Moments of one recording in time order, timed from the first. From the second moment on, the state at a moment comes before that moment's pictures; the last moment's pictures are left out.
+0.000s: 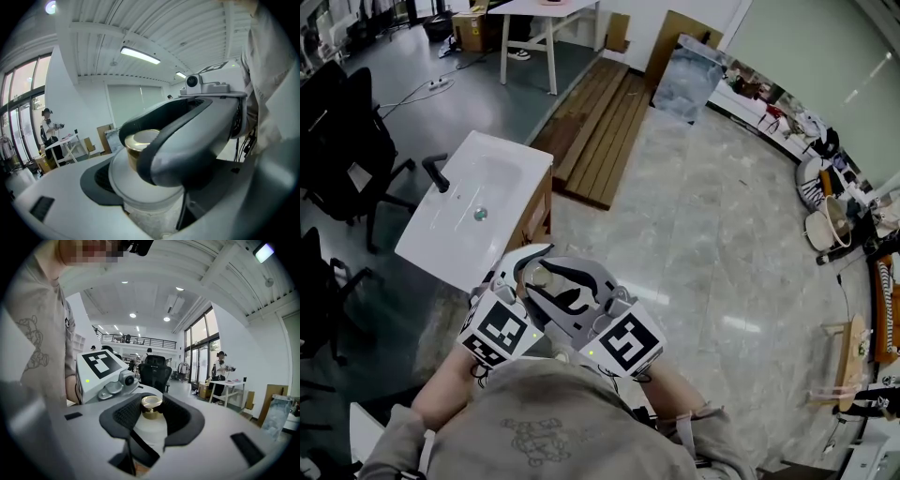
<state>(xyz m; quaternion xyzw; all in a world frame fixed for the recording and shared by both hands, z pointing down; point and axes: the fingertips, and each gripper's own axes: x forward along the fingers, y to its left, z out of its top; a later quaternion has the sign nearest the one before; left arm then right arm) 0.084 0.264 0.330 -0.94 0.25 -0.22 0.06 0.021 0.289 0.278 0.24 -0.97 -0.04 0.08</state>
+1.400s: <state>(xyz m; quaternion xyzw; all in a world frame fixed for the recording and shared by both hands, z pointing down) 0.057 0.019 0.366 -0.94 0.27 -0.22 0.03 -0.004 0.043 0.314 0.22 -0.97 0.00 0.11</state>
